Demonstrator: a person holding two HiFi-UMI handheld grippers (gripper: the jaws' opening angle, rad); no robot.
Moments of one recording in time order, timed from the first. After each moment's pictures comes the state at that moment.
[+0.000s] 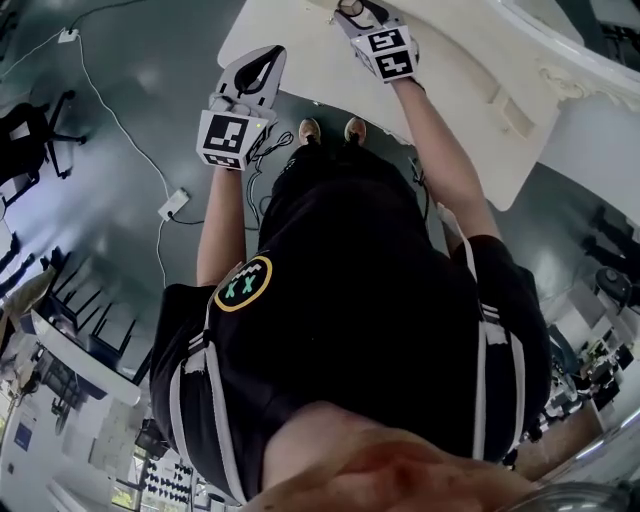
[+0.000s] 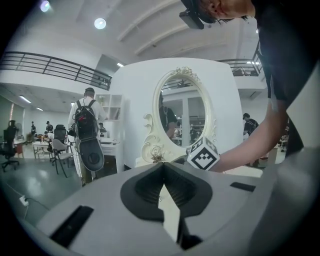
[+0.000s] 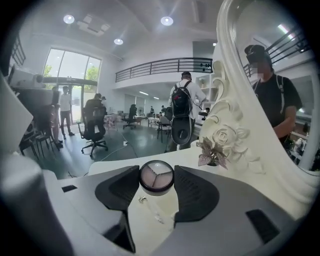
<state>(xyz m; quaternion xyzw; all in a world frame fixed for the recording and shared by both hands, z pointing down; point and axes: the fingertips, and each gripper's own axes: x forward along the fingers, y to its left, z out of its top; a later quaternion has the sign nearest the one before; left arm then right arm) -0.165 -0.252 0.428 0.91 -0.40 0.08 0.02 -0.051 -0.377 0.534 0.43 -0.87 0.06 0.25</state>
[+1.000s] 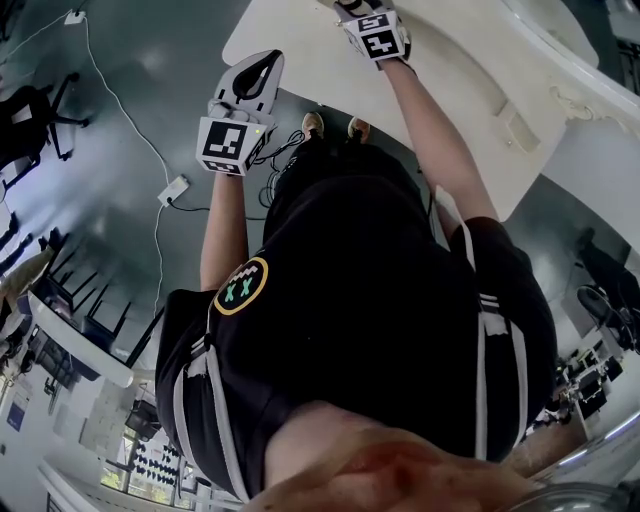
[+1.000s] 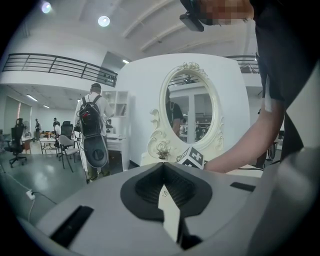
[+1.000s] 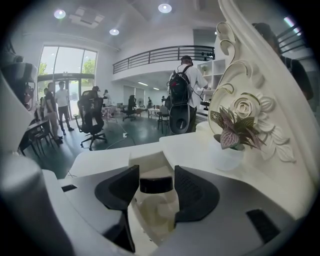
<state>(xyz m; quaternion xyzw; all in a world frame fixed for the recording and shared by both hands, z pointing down) -0.175 -0.263 0.441 0.89 -0.44 0.10 0.05 -0.062 -0.430 0.606 0.42 -0.85 0.10 0.30</state>
